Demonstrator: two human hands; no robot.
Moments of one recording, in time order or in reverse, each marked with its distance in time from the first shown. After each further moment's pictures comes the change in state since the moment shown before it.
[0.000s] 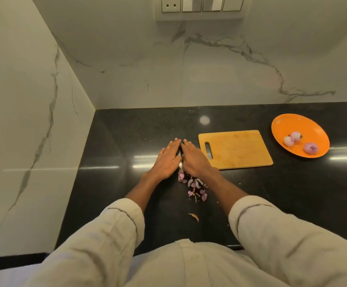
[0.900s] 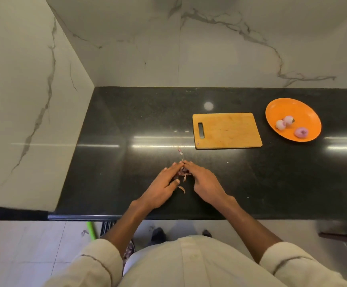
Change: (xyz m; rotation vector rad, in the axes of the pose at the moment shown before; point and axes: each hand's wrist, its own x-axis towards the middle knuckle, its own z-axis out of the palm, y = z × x) left_hand -0.155 0.021 0.070 -0.195 -0.086 0.101; right_hand -0.173 0.014 -0.009 0.241 -0.061 -0.042
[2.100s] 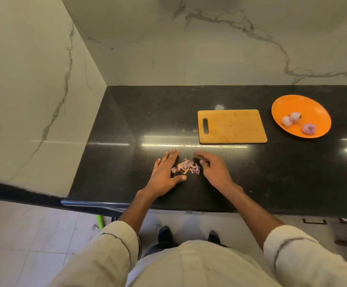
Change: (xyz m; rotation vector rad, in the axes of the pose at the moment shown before) left_hand 0.004 -0.003 0.008 0.246 0.137 -0.163; right_hand 0.003 0.005 -0.020 0.278 0.120 0.188
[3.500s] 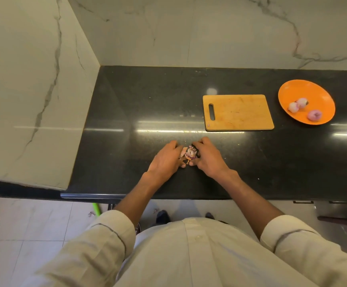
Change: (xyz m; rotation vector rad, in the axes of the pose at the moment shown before) left_hand 0.005 0.011 -0.034 0.284 -0.020 0.064; right_hand 0.012 -0.032 0.040 -0.445 -0.152 0.050
